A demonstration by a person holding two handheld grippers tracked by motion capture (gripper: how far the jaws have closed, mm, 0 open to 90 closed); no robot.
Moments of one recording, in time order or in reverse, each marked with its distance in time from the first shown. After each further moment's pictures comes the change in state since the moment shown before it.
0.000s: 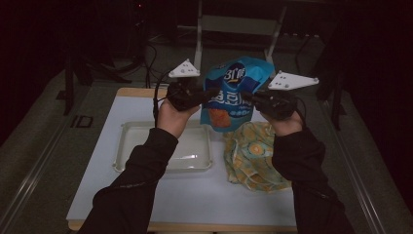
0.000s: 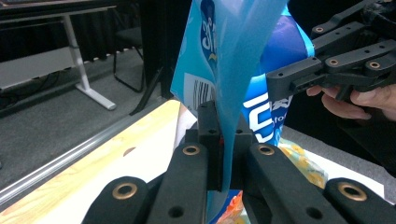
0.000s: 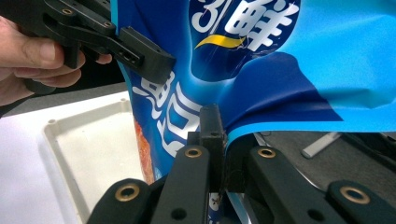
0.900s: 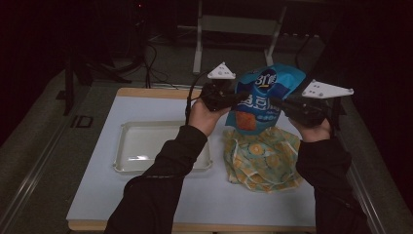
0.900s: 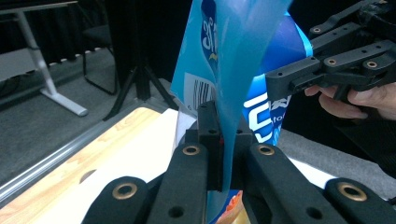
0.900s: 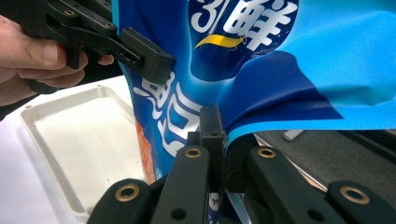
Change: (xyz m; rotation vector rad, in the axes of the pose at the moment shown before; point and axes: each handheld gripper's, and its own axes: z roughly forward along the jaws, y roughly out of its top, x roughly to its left) left arm -0.025 0.013 0.071 0.021 -0.092 0.034; right arm -0.036 -0.040 -0.053 0.000 -0.072 0.046
